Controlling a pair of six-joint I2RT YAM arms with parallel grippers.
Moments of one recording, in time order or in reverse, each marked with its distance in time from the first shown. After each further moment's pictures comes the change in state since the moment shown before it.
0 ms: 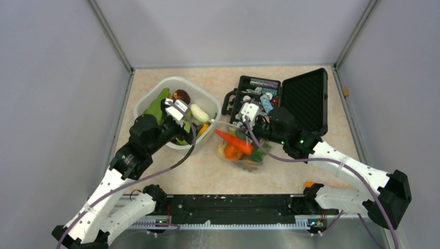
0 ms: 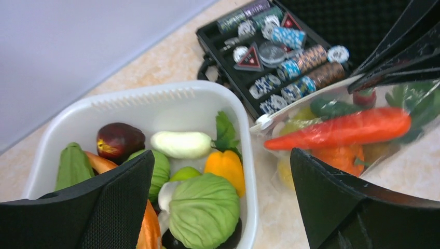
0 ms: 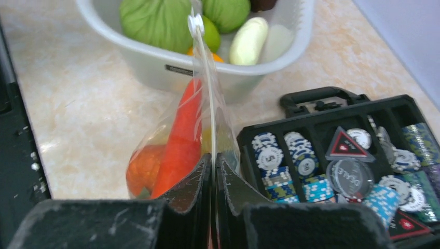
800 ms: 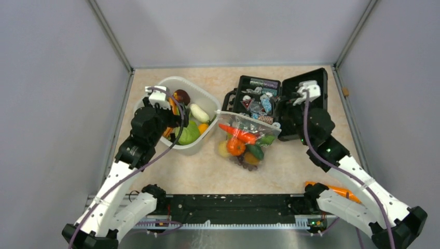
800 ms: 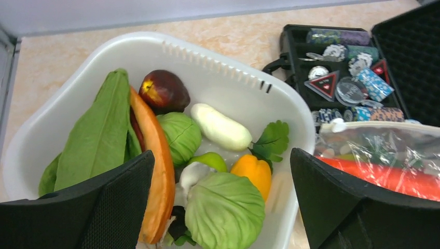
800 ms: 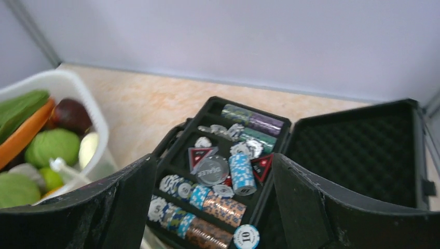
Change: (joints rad) left arm 0.161 0.039 -0.050 0.116 -0.238 -0.300; right arm -0.192 -0.250 -0.061 0.191 0.580 0.296
